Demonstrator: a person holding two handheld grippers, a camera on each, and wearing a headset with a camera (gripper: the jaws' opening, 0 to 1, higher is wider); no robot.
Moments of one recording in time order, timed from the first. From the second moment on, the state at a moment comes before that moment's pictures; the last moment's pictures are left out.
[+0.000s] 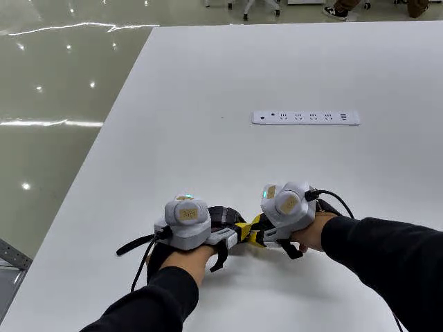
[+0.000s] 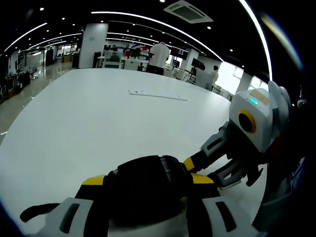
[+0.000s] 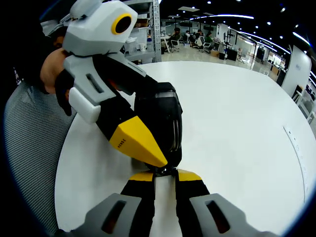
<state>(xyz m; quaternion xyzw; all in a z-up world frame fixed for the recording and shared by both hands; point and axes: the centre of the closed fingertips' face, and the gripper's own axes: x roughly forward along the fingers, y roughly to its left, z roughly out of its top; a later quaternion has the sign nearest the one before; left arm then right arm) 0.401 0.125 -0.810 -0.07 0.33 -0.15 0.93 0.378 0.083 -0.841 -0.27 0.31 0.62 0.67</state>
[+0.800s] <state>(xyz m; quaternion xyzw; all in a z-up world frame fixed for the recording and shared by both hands) 0.397 0.141 -0.787 -0.05 0.29 -0.22 0.93 0.383 0.050 -0.819 -0.23 0.31 0.56 0.73</state>
